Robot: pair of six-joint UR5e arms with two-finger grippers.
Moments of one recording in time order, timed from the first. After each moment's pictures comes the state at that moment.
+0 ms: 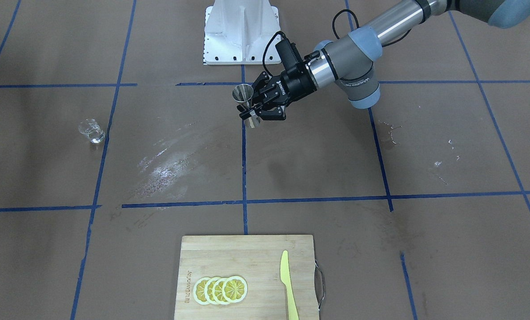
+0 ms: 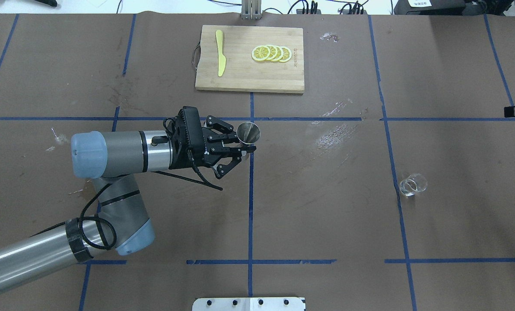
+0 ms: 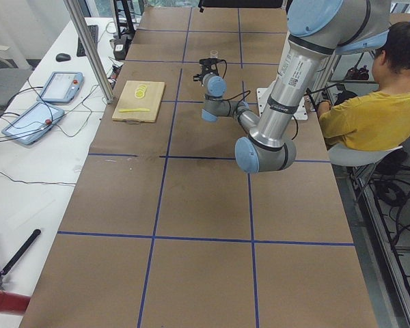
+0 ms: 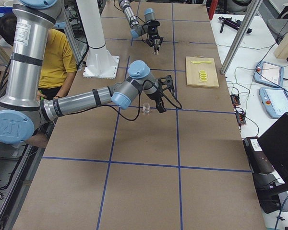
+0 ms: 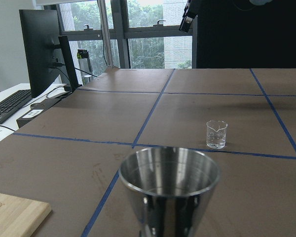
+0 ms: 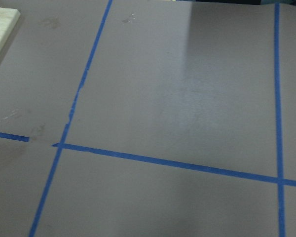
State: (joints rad) left arm -0.51 -2.12 -1.47 -3.03 -1.79 -0.20; right arm 1.17 -1.79 2.09 -0.95 2.13 0.70
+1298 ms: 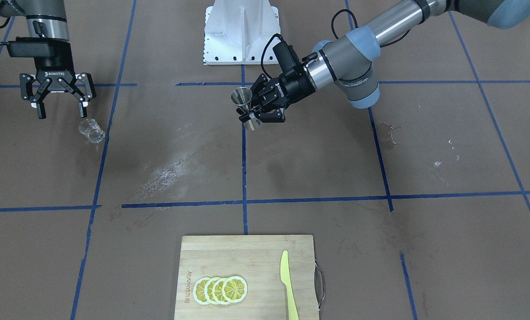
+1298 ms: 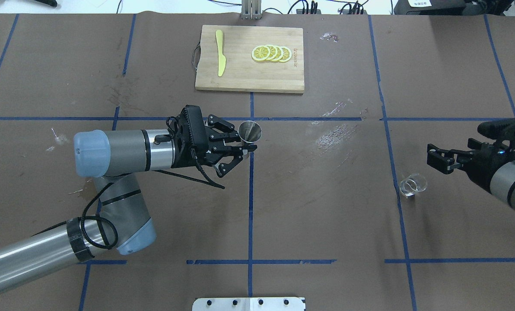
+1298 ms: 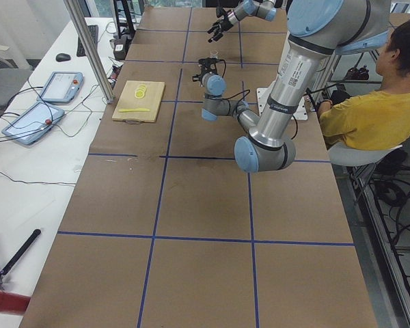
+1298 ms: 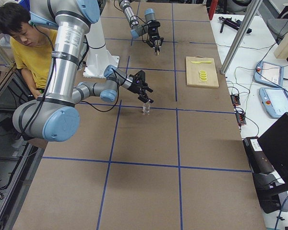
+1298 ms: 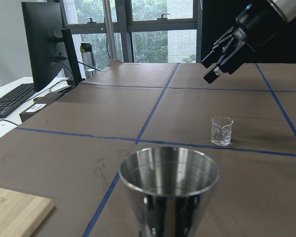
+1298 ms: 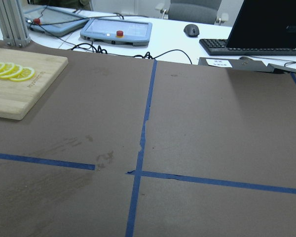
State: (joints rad) left arm -0.52 -2.13 -1.46 -3.00 -1.79 -0.20; right arm 0.25 -1.89 2.09 -0.83 0.80 1.24
